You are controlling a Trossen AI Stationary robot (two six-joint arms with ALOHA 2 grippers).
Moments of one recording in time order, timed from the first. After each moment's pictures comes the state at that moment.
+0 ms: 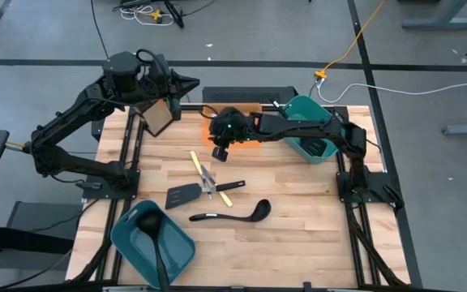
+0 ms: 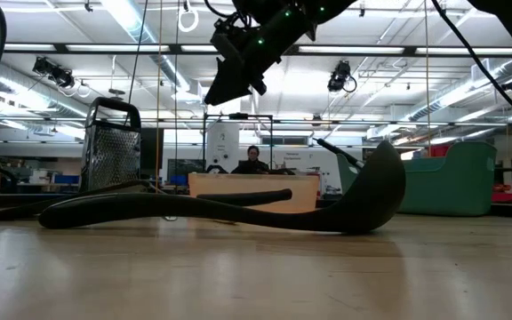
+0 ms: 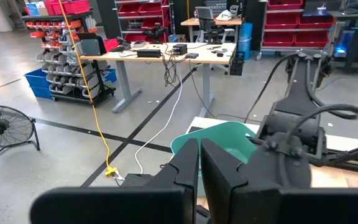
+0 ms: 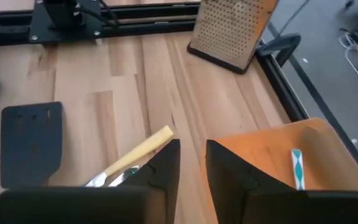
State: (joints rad) left arm 0.47 1.18 1.55 -0.51 0.06 0.09; right arm -0.19 2.00 1.74 -0.40 0.08 -0.05
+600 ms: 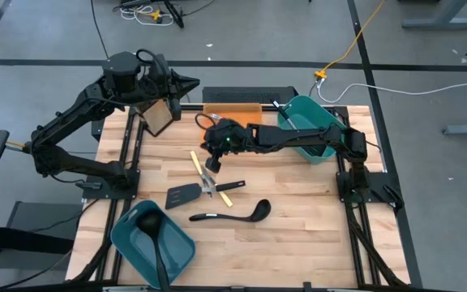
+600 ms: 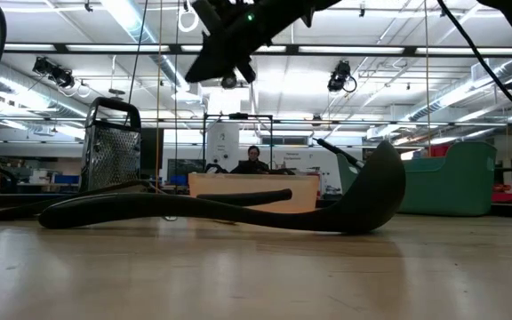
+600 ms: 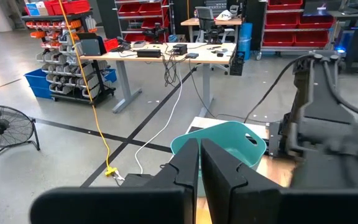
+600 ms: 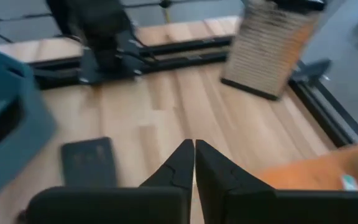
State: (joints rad) left arm 0.47 1.18 1.55 -0.51 0.06 0.09; right arm -0.09 2.00 1.74 -0.29 0.10 0.07
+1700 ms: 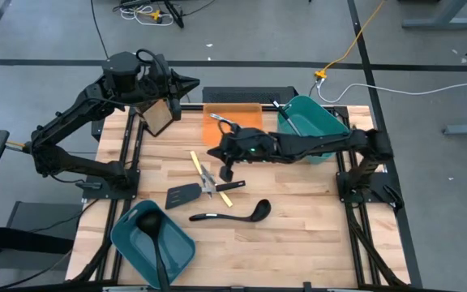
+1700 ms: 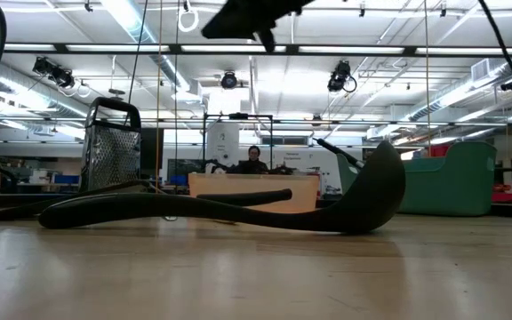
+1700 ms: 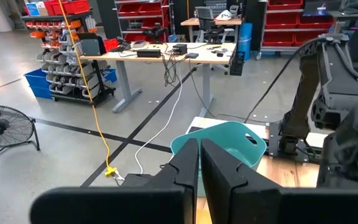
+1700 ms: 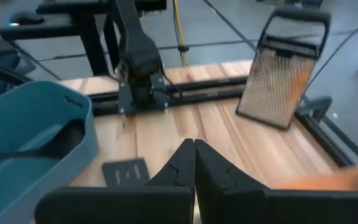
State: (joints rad) left arm 0.47 1.18 1.55 -0.51 0.06 0.09; right arm 0.00 1.76 1.46 -0.09 0.14 0.09
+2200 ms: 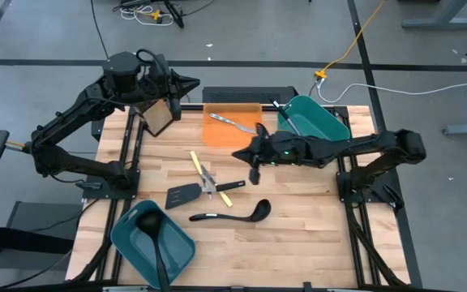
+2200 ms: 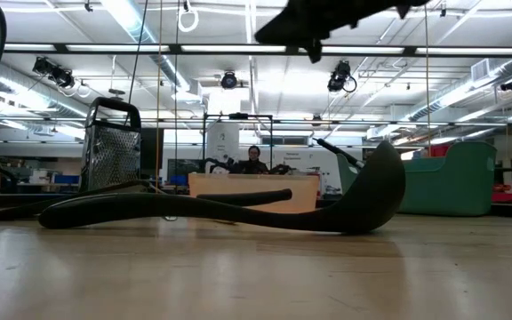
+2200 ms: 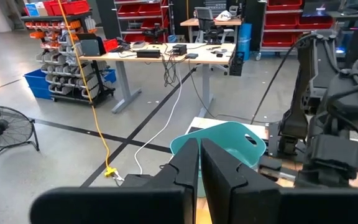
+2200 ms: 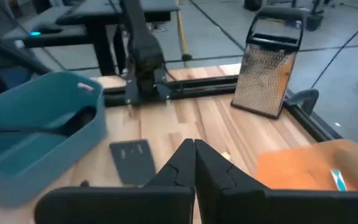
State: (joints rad) left arm 0.47 1.18 1.55 -0.50 0.07 0.09; right arm -0.01 1.46 1.03 0.13 0.11 0.07
